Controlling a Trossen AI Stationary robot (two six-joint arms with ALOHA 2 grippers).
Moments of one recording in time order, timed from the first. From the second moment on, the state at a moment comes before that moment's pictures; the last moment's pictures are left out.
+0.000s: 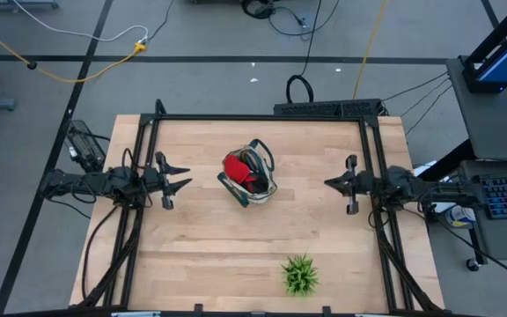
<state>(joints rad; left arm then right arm) -0.09 0.02 0.01 0.08 -0.32 0.15 -0.03 0.09 0.02 0.14 0.00 -0.07</state>
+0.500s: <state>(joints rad) -0.09 0.02 0.01 0.08 -0.32 0.15 -0.03 0.05 0.01 0.09 -0.13 -0.11</state>
